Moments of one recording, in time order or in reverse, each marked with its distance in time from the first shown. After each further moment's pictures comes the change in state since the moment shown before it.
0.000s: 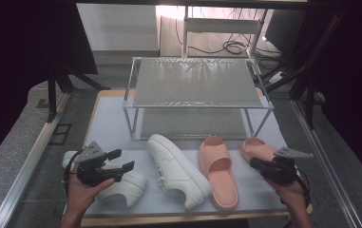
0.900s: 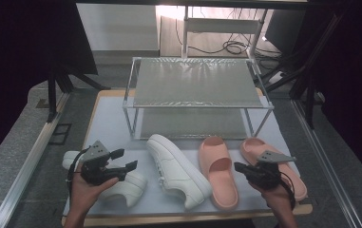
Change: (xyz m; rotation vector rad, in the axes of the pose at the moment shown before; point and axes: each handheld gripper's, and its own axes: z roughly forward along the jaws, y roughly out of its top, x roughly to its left) left arm -0.005 0.004 0.008 0.021 0.017 0.022; right arm 0.051 0.007 0.016 -0.002 0.096 -0.094
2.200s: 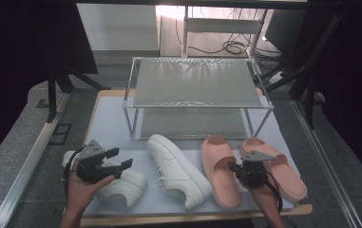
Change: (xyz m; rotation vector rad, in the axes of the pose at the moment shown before) left arm 0.012 -0.003 -0.003 0.009 0.034 -0.017; right arm 0.007 -0.005 0.035 0.095 -0.164 -0.026
